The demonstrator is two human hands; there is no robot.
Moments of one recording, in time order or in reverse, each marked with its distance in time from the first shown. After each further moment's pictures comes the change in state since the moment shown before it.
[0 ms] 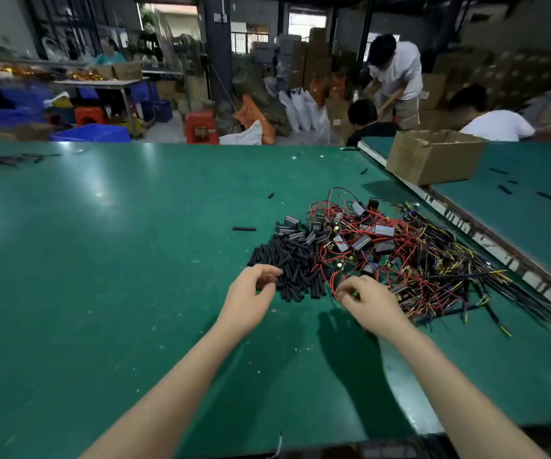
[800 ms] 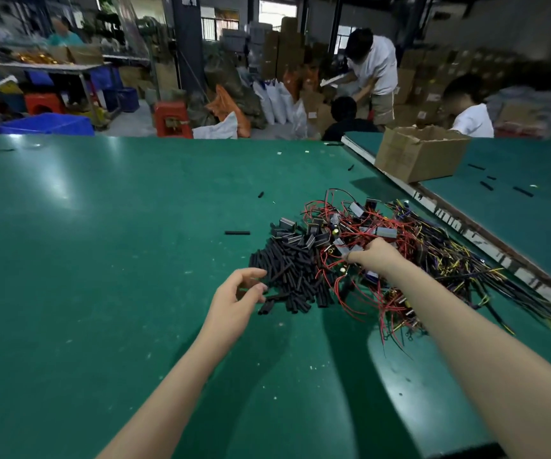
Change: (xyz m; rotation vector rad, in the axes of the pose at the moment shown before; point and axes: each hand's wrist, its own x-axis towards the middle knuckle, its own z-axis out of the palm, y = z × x) left_hand 0.017 -0.030 -0.030 -0.302 0.009 -0.055; right_hand 0.096 -0.005 -0.035 0.213 -0.039 0.507
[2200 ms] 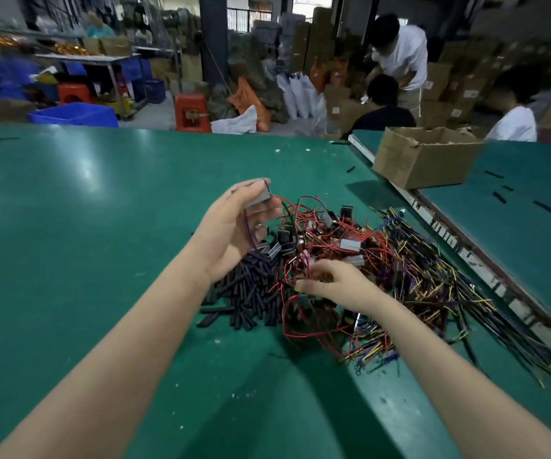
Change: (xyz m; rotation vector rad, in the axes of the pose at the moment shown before) left_hand 0.083 0.122 0.089 -0.634 -0.109 -0.120; right_hand 0.001 0.036 -0.028 -0.103 -0.287 -0.558
